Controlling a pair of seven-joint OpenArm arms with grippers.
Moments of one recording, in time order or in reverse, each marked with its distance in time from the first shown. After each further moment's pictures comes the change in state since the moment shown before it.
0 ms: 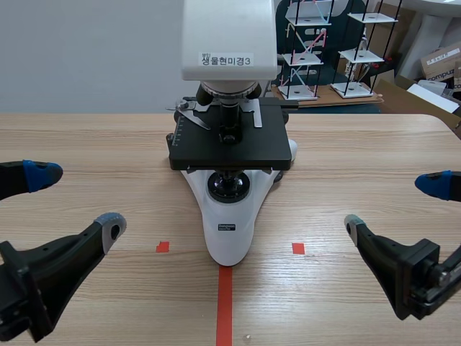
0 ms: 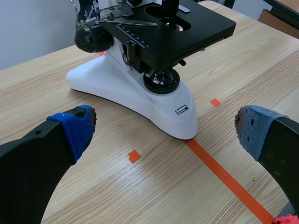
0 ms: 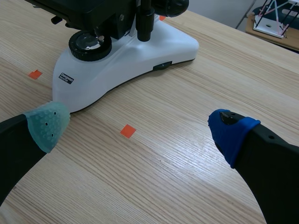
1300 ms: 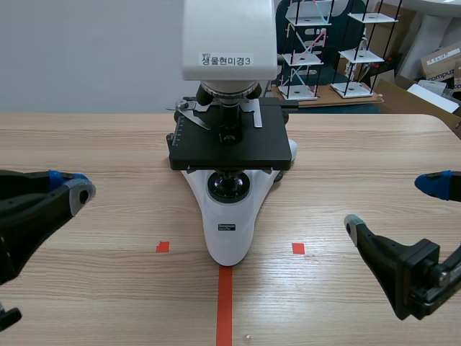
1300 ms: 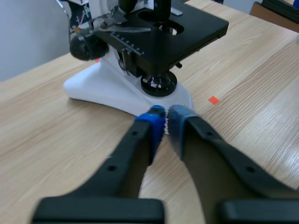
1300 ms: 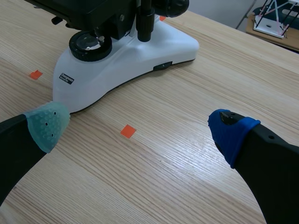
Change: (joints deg) left arm -2.6 -6.2 0.9 -0.1 -1.7 0.0 -0.4; right arm 0.0 0.0 0.0 0.0 0.0 0.0 0.0
